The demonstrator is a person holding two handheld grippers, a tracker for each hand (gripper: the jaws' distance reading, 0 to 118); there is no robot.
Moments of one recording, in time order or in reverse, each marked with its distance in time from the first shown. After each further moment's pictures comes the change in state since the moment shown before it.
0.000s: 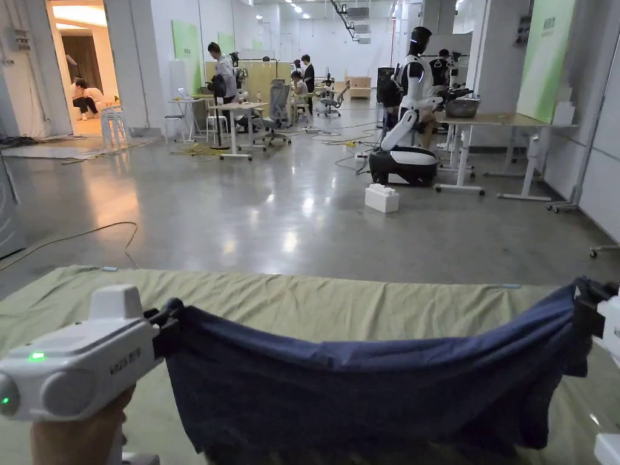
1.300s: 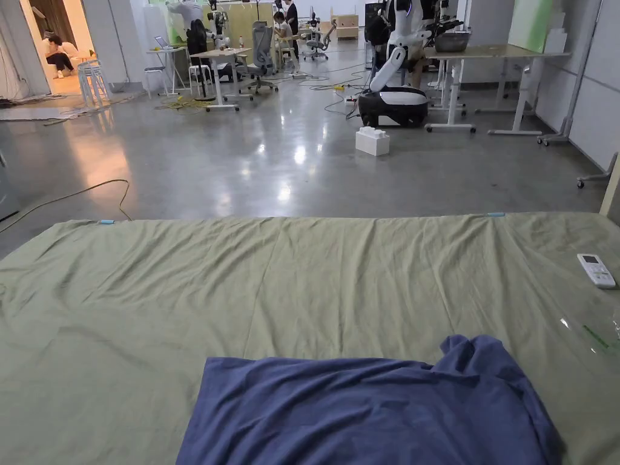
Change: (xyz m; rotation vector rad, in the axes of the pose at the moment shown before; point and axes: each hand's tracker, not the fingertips) left arm 0.015 -0.144 0.273 0.002 0.159 -0.113; right arm 0.009 -0.174 0.276 -0.201 -0.028 -0.147
